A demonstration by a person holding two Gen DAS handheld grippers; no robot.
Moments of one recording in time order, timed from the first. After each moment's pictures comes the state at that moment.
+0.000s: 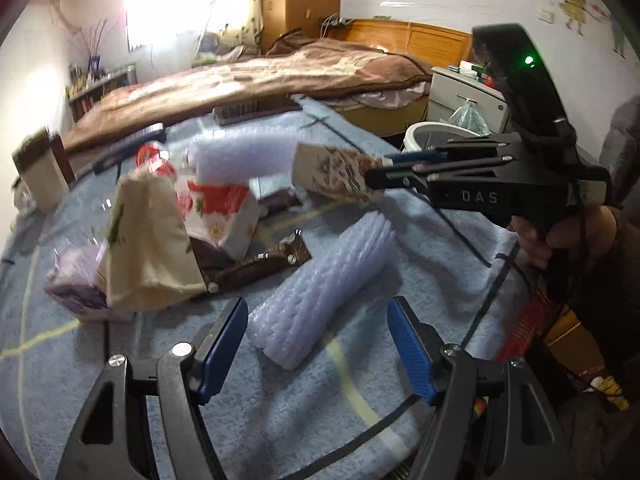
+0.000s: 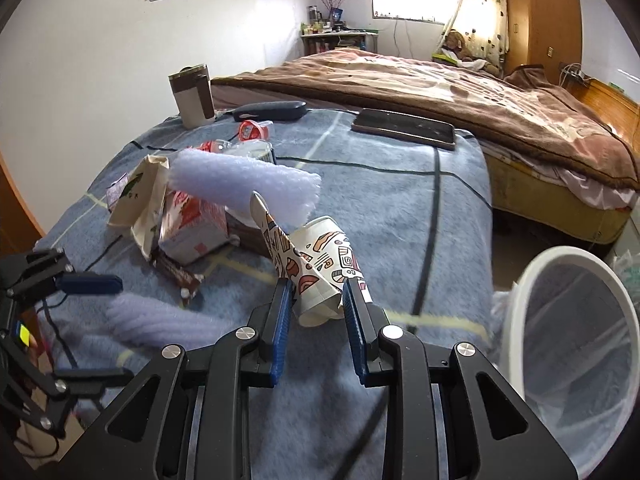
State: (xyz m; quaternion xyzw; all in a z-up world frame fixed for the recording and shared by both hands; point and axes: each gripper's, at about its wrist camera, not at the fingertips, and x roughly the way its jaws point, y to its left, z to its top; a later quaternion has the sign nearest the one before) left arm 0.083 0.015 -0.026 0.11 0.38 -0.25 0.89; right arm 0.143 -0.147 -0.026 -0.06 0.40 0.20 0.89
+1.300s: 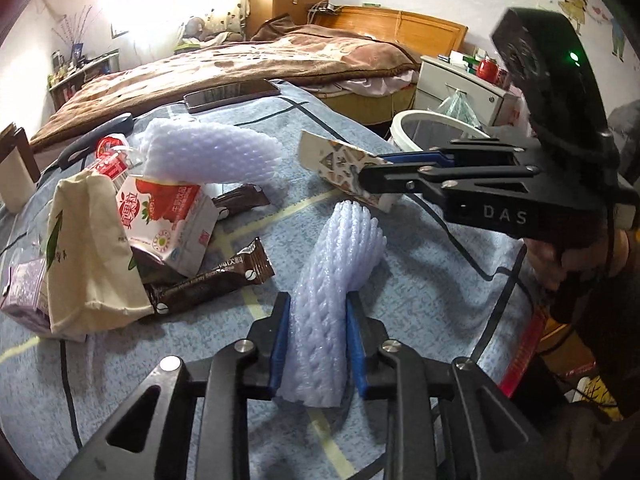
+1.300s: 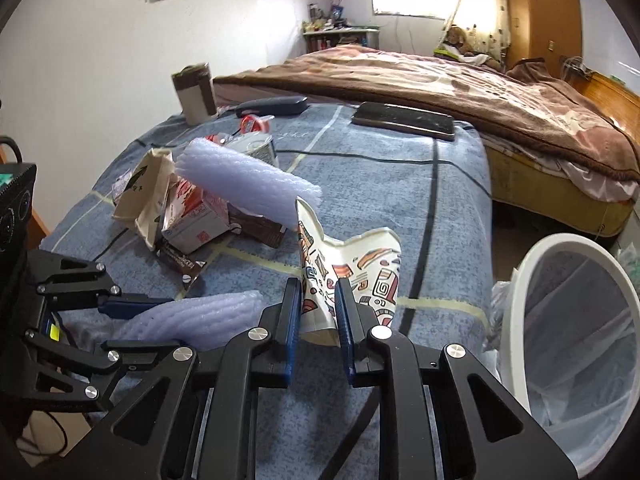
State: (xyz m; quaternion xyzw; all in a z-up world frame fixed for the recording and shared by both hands) left arm 0.105 -0.010 -0.049 0.09 0.41 -0.27 0.87; right arm 0.137 -0.156 -0.032 -0.04 0.39 0.21 0.90
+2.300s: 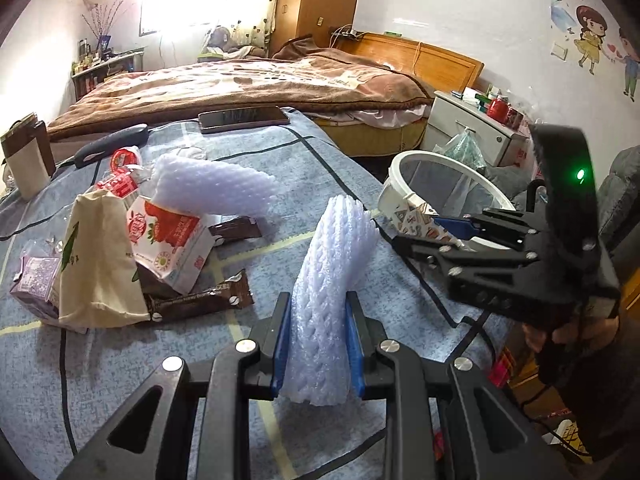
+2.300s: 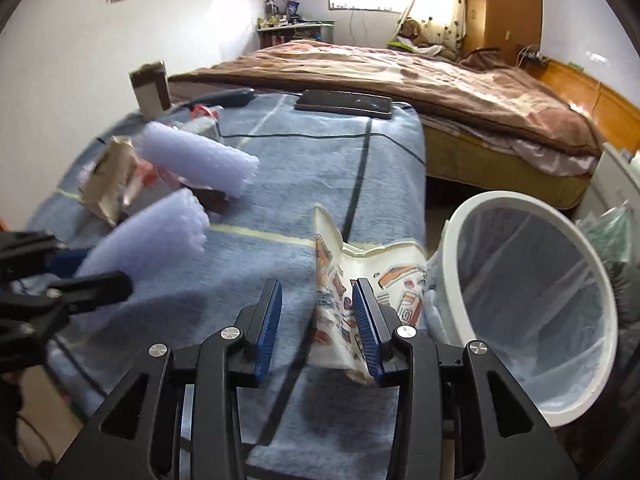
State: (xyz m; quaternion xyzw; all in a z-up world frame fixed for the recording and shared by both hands) left arm 0.098 -0.019 -0.024 0.03 0.39 -0.25 0.89; right arm 0.117 -0.182 -0.041 -0.06 0.41 0.12 0.90
